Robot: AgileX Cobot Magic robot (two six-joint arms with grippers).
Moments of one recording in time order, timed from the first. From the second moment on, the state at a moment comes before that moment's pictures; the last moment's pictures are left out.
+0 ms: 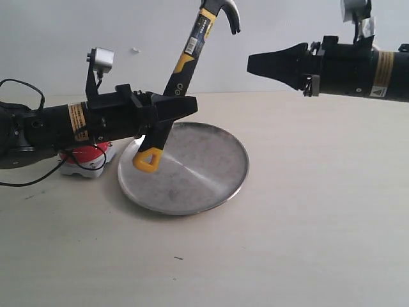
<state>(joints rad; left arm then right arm) -0.32 1.98 -0.98 1.03 -1.14 -1.13 0.01 1.87 -1.06 -1.36 -1.20 1.37</state>
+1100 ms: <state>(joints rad) -0.43 1.98 -0.98 1.00 -1.14 -1.08 0.16 1.95 -1.09 -1.23 -1.22 1.20</state>
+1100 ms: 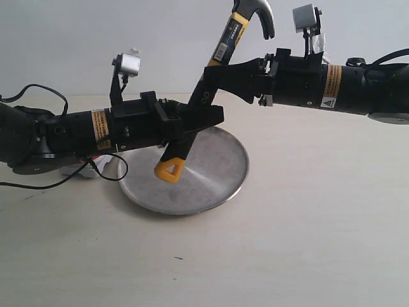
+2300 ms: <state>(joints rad) -0.44 1.98 -0.98 0.98 -1.14 -1.12 0.24 1.95 -1.09 -1.20 -1.22 1.20</state>
